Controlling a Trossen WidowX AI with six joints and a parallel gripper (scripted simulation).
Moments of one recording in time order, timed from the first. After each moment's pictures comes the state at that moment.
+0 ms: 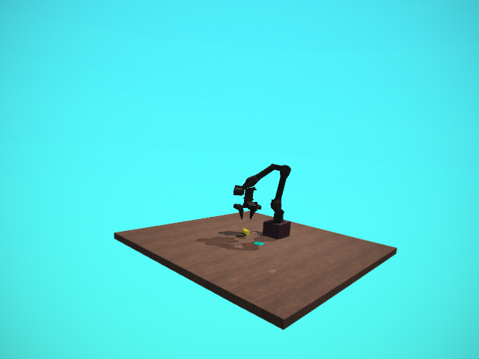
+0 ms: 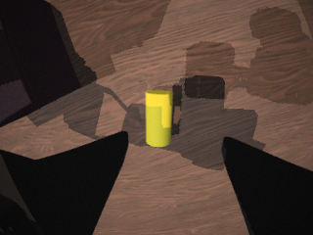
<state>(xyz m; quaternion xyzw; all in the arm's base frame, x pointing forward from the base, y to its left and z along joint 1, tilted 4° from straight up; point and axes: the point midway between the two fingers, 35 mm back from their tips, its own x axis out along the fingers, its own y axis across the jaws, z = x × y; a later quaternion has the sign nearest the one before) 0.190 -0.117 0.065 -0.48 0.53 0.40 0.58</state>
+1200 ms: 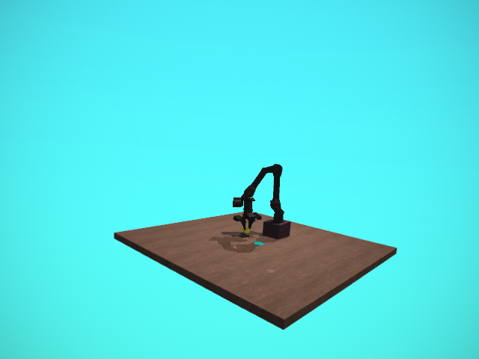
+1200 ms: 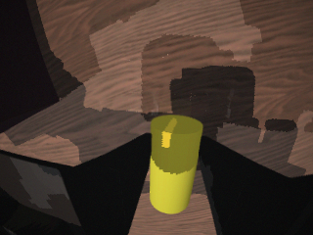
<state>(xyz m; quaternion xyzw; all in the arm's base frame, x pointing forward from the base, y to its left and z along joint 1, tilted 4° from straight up) 0.189 -0.115 -0.009 -0.46 0.54 0.42 0.57</state>
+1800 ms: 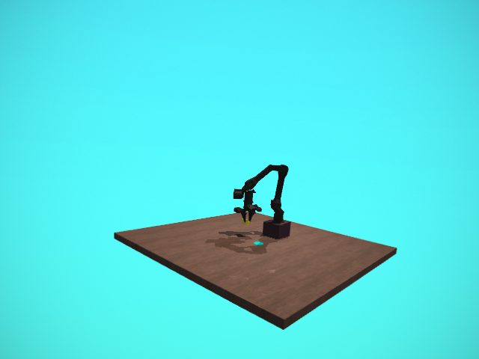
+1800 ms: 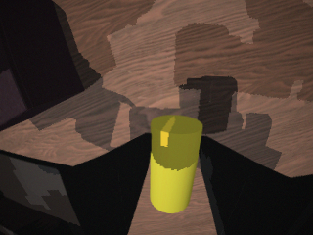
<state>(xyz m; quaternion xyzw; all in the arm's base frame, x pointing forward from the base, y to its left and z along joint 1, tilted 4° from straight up) 0.187 -0.115 0.046 -0.46 0.54 0.41 0.57</state>
